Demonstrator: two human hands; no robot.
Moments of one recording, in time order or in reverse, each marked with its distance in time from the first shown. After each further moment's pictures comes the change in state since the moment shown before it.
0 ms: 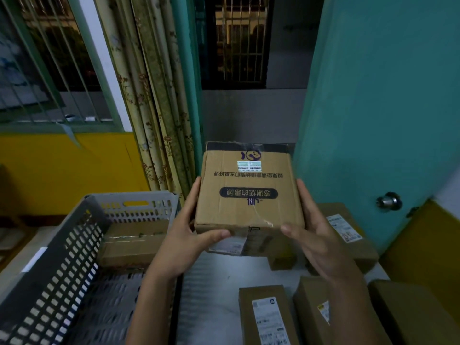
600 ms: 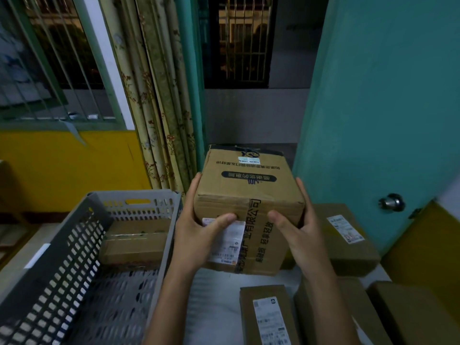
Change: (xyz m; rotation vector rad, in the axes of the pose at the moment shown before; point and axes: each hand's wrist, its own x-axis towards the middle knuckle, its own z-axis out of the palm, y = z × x) left_hand 0.007 -0.010 0.027 -0.046 0.319 0.075; right_hand 0.007 0.013 0.032 -0.257 0.295 -0.048
